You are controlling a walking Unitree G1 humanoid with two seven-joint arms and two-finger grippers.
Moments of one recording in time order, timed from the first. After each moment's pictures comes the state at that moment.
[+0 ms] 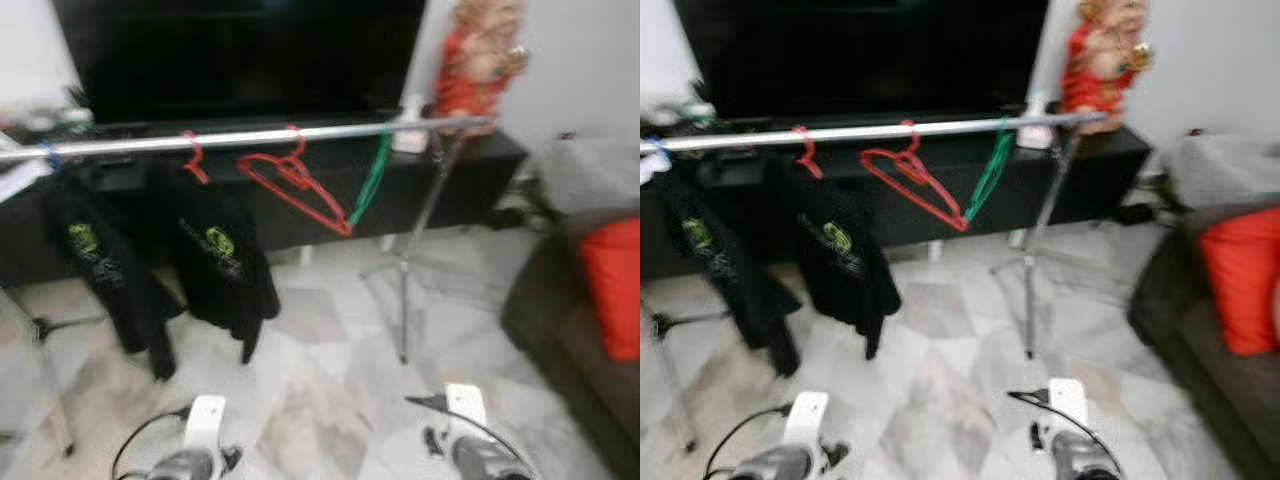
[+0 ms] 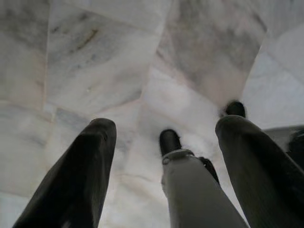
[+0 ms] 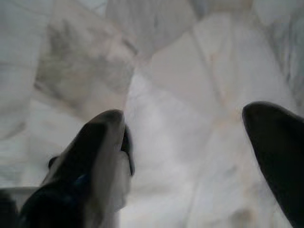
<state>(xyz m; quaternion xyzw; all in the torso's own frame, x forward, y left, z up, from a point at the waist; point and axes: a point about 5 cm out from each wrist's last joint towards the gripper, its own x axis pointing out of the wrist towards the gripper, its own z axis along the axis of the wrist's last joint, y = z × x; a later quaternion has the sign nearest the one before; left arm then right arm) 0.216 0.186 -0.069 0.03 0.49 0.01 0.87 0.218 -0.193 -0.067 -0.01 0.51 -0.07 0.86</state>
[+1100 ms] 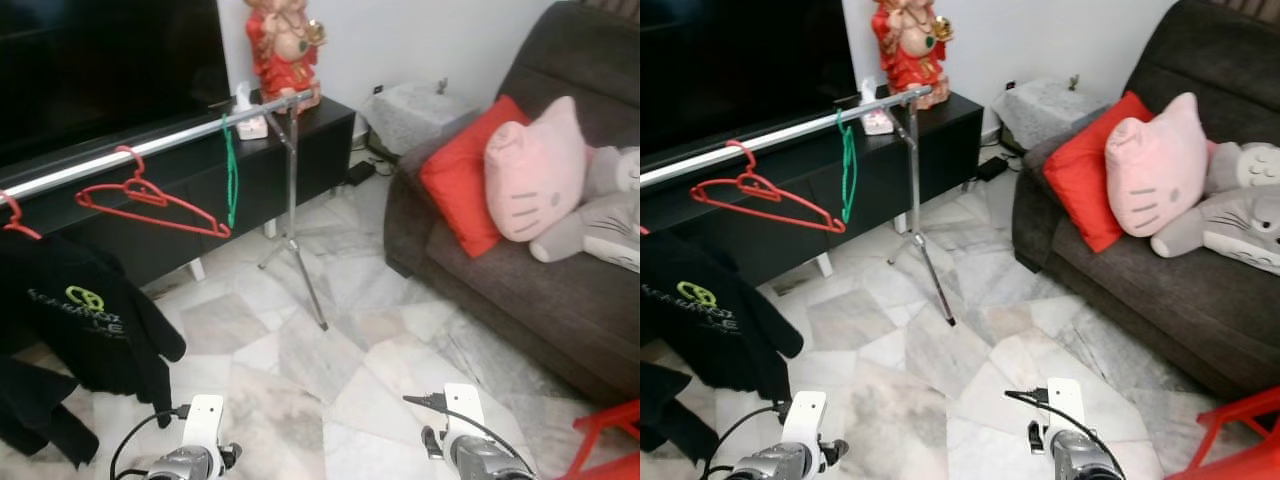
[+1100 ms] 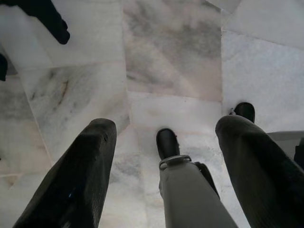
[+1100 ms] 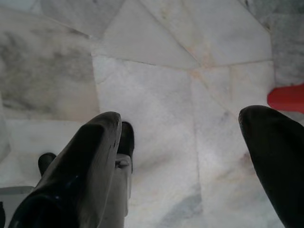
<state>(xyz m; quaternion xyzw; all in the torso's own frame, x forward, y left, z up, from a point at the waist) 0.223 0.182 -0.065 0.02 0.48 0.00 0.87 0.219 -0.198 -0.065 -0.02 0.51 -0.06 0.86</state>
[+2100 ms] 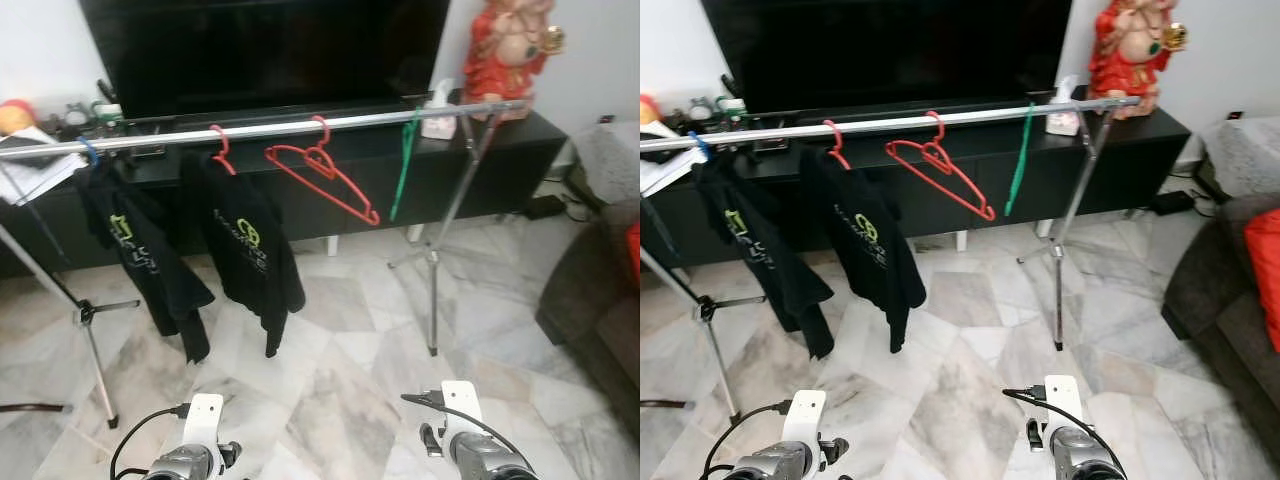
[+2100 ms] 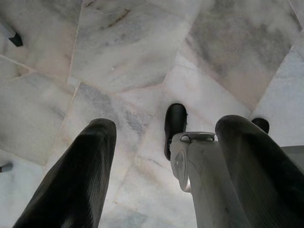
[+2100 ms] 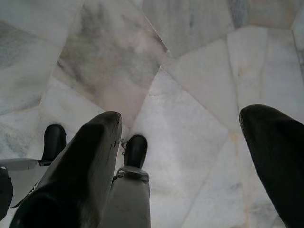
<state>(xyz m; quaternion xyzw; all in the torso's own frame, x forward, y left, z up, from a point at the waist) 0.223 0.182 -0.065 0.02 0.48 0.00 0.87 0.223 -0.199 -0.063 -0.03 0.50 -0.05 0.86</state>
